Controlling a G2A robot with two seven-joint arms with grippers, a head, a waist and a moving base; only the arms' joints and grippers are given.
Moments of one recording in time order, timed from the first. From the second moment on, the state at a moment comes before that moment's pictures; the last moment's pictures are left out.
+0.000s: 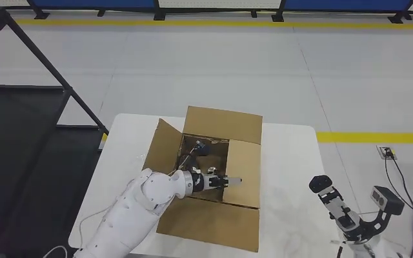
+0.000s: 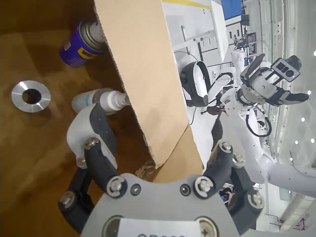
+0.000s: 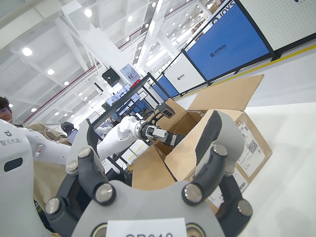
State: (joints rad) left arm 0.71 -1.22 -0.85 -1.38 0.09 -0.10 -0.80; right arm -1.48 -1.22 1.82 -1.64 0.17 -1.01 0.68
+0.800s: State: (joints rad) left arm 0.68 -1.27 -0.80 -1.48 0.05 -0.17 -0.76; right arm -1.46 -1.21 1.85 -1.59 0.26 -1.01 0.70
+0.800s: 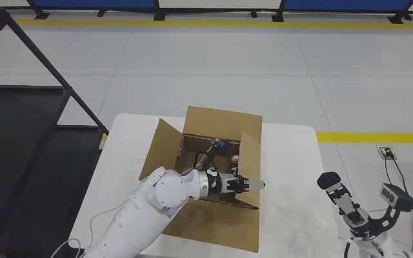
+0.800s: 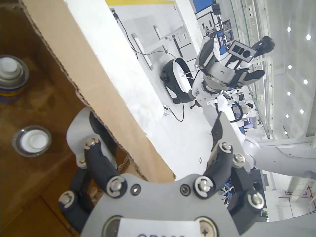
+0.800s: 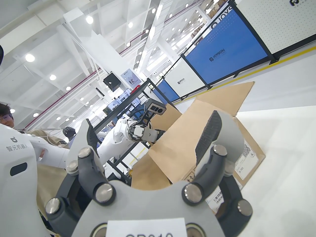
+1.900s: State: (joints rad) left arm 0.40 -1.54 -0.45 -1.05 0.14 -0.17 -0.58; right arm -1.38 -1.20 1.98 -1.34 0.50 -1.01 0.81
